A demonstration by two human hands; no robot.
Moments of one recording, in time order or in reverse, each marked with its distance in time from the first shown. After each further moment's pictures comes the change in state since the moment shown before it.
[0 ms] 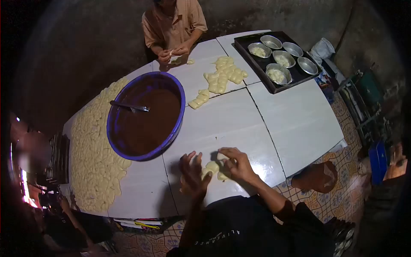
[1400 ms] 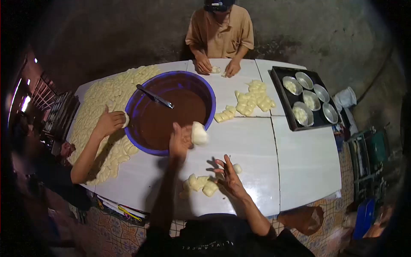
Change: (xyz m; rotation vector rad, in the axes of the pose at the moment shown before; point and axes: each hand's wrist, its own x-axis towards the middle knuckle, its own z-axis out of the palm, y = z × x) left_hand 0.147 0.021 -0.069 -0.275 -0.024 -0.269; right_hand 0.023 0.009 0.047 0.989 -0.376 0.261
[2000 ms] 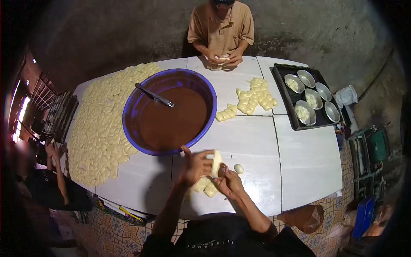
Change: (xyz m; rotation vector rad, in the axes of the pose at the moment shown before) left_hand -0.042 -0.033 0.007 -0.580 -0.459 -0.470; right_hand 0.015 0.020 0.003 0.756 0.355 0.246
